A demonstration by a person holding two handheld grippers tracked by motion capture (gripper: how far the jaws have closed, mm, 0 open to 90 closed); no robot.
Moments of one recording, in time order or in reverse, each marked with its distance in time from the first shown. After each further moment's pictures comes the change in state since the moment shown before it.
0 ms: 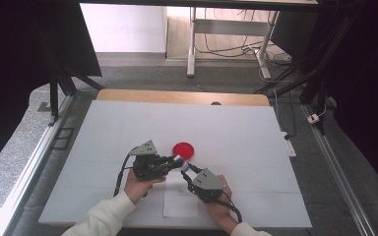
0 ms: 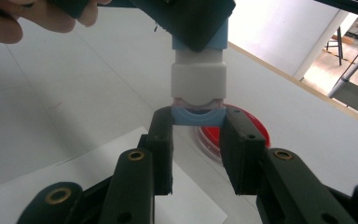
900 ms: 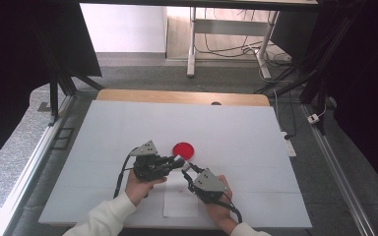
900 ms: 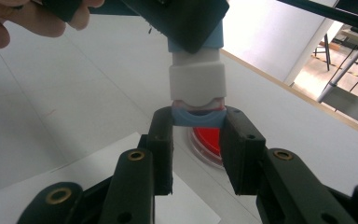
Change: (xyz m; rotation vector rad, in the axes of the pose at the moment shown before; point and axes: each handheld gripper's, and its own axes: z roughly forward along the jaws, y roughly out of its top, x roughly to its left) left arm -0.006 0.002 -0.001 -0.008 0.011 -0.008; right arm 0.001 0.000 -0.003 -0.030 -0.034 0.005
